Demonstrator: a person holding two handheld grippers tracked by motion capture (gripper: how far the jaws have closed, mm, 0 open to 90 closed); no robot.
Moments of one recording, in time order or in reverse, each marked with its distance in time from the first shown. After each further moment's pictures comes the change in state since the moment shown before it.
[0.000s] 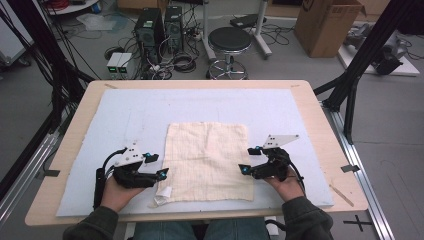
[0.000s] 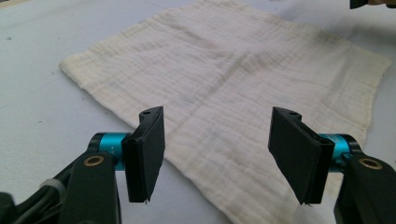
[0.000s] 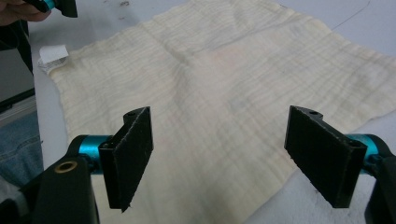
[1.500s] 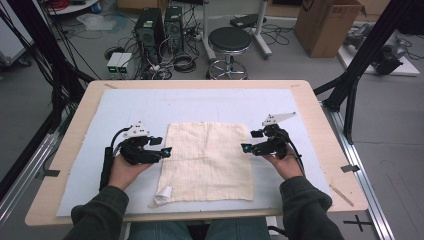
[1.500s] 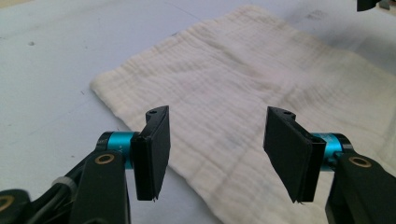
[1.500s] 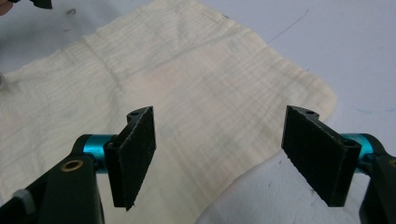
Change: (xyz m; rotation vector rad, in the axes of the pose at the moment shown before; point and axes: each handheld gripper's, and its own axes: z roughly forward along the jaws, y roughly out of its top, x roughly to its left) left arm 0.047 0.037 0.030 0.035 0.019 -0.101; right arm -0.049 0.040 0.008 0.071 -0.072 0.038
